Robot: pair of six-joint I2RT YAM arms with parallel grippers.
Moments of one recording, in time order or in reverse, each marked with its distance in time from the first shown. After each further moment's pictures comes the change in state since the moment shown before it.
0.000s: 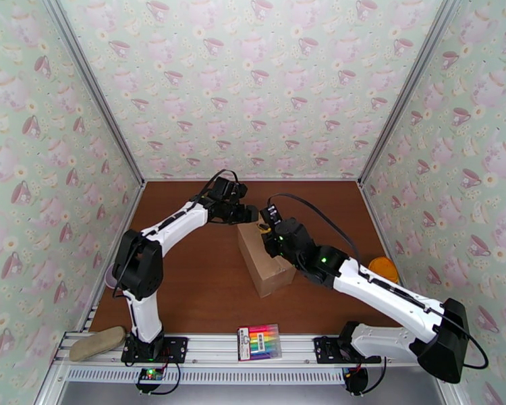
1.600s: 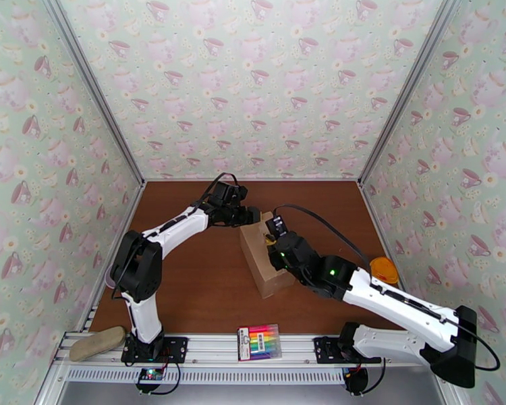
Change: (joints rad) left arm -0.006 -0.022 -0.078 0.119 0.007 -0.072; right arm 0.097 -0.092 -0.026 -0.170 0.098 0.140
